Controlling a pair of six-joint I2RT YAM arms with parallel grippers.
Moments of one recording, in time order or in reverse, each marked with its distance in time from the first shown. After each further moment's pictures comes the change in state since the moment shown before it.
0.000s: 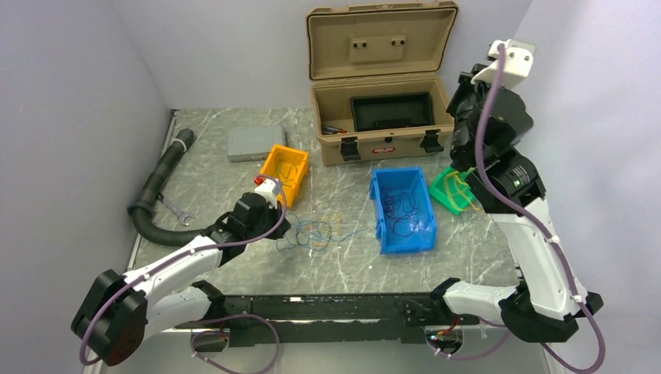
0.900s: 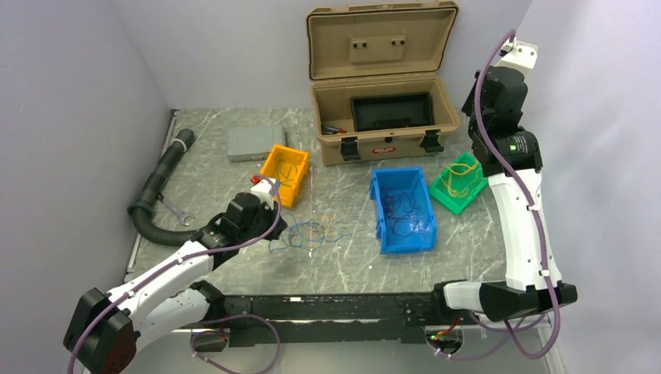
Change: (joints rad) left arm 0.000 -0.136 0.031 -0.144 -0.001 0.068; right arm -0.459 0.125 -0.047 -0.223 -0.348 0.210
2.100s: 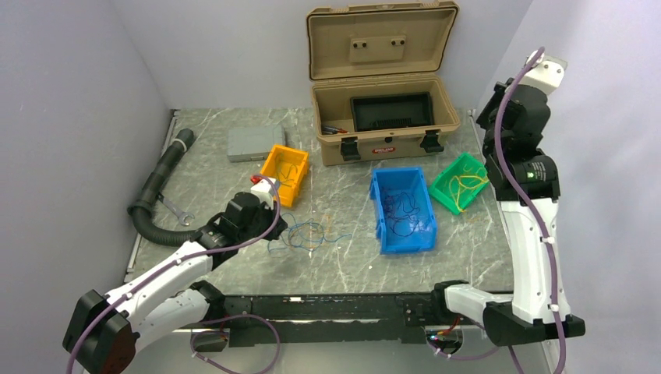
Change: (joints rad) left arm 0.000 -0.010 0.010 -0.019 0.013 0.002; right arm -0.024 -0.144 -0.031 -0.023 0.014 0.021
